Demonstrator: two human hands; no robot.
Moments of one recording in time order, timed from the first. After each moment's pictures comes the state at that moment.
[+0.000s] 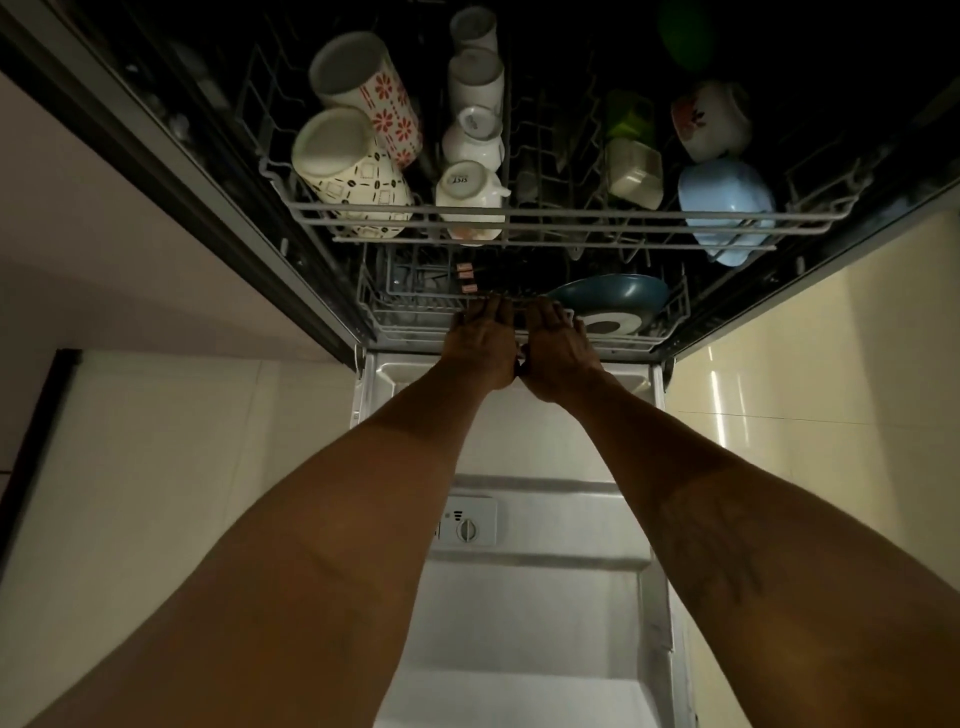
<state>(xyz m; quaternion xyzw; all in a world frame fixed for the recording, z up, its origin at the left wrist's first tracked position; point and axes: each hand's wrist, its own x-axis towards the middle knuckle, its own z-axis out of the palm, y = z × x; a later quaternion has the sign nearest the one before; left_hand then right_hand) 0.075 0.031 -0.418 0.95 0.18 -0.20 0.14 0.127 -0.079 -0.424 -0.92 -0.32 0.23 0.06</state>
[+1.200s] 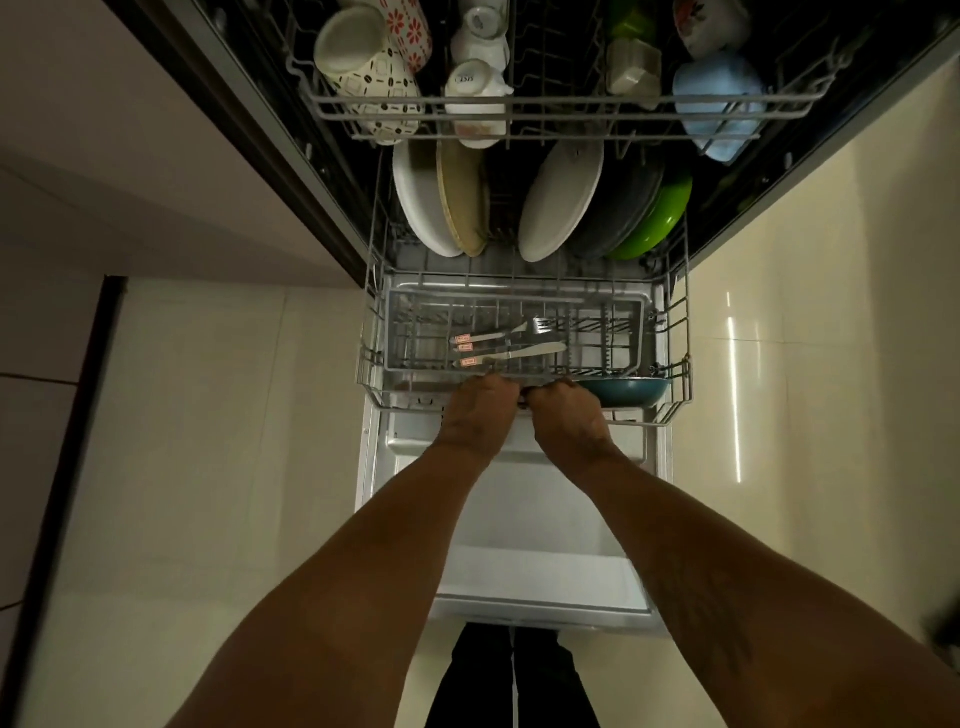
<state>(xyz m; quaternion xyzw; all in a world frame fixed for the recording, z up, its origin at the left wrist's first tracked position) -0.108 -0.083 -0.384 0.91 0.25 -0.18 0.27 -0.042 -0.194 -0.390 -0.89 -0.38 0.24 0.01</state>
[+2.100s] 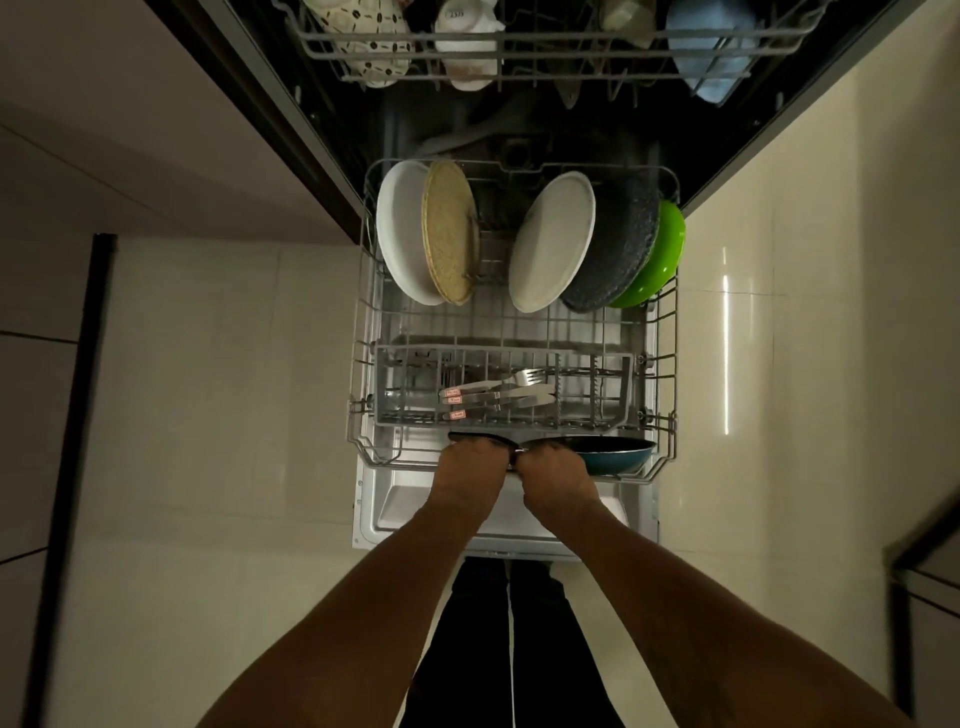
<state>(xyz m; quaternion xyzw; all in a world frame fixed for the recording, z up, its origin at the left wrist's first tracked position) -0.215 -0.147 -0.376 0.93 0.13 -0.34 0.11 -0.150 -0.258 -0.386 -0.83 -0.41 0.36 -0.08</state>
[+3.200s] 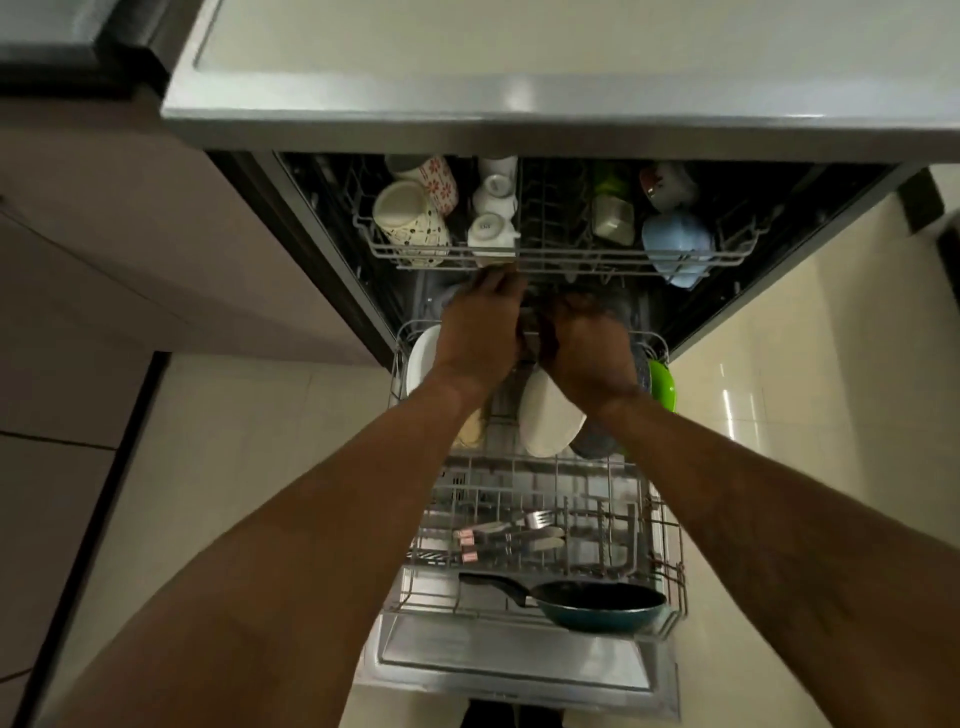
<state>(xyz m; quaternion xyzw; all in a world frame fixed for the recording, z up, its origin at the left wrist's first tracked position) 0.003 0.009 -0.243 0.97 0.16 0.12 0.14 0.069 -0.128 -0.249 -0.89 -0.39 -0.04 0.21</state>
